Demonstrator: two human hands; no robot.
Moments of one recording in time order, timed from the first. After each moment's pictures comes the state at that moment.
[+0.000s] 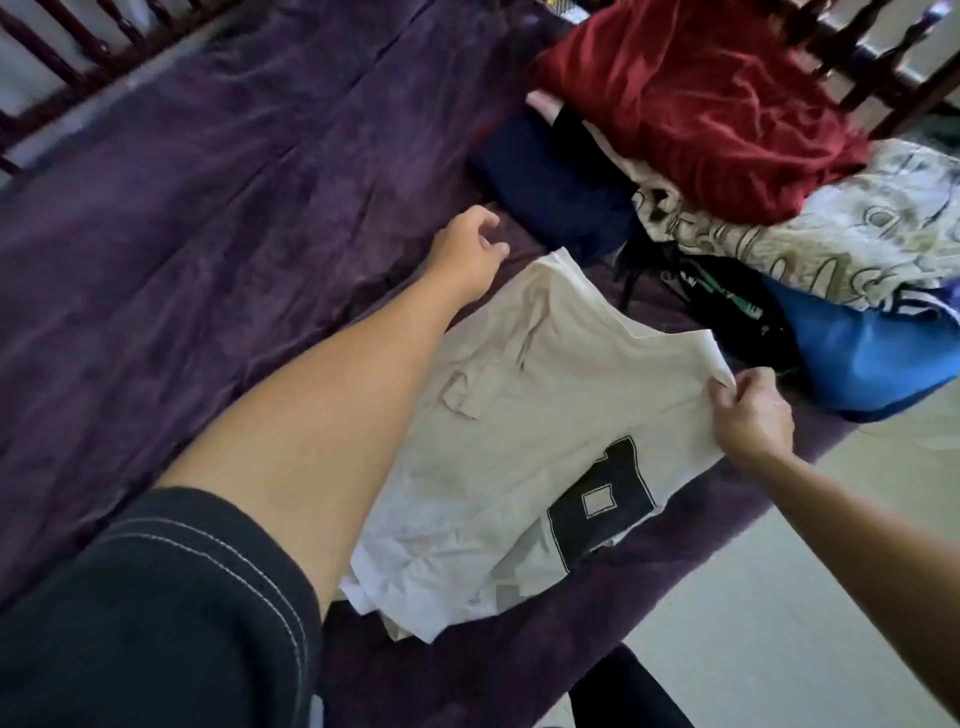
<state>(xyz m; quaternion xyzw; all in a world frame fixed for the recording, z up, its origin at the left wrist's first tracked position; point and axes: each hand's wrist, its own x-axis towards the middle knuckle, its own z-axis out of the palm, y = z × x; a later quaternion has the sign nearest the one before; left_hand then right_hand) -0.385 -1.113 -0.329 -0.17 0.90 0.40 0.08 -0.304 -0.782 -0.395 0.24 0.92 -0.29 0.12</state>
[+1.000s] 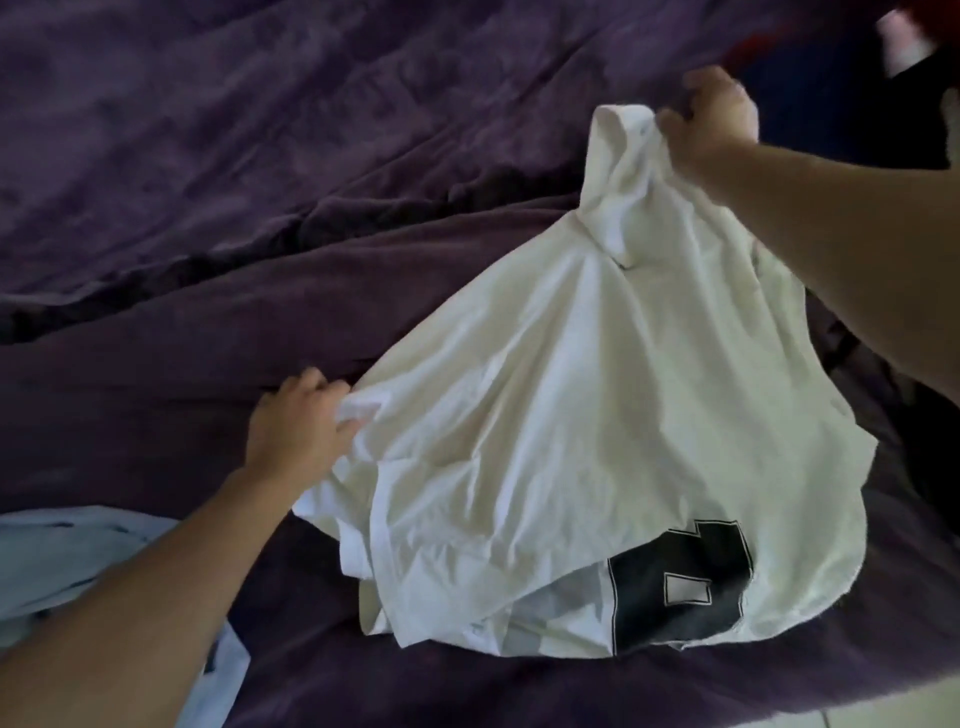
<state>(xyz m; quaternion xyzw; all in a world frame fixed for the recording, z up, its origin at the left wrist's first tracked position) -0.086 -1.272 -0.516 -0.33 0.92 0.10 0.20 -0.520 -1.136 -0.448 -0.17 0.96 -0.22 0.10</state>
